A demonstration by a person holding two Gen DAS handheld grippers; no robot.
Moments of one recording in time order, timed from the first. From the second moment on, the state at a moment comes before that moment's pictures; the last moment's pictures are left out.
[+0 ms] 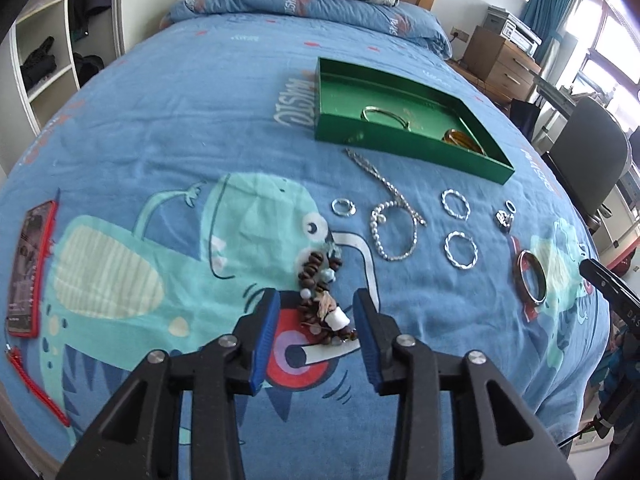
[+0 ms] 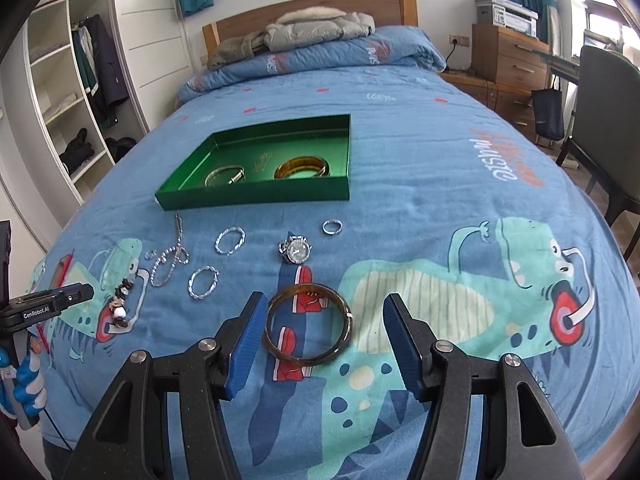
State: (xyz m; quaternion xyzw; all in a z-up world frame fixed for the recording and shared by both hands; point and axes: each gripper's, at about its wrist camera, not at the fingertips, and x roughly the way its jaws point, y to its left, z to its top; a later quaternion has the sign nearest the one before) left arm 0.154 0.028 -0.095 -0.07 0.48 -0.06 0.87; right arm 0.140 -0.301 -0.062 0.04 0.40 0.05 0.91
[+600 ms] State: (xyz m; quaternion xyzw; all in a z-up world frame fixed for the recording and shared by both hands) left arm 0.180 0.020 -0.132 -0.07 0.50 -0.06 0.86; right arm 0.172 -0.301 -0.111 0.03 0.46 0.05 0.89
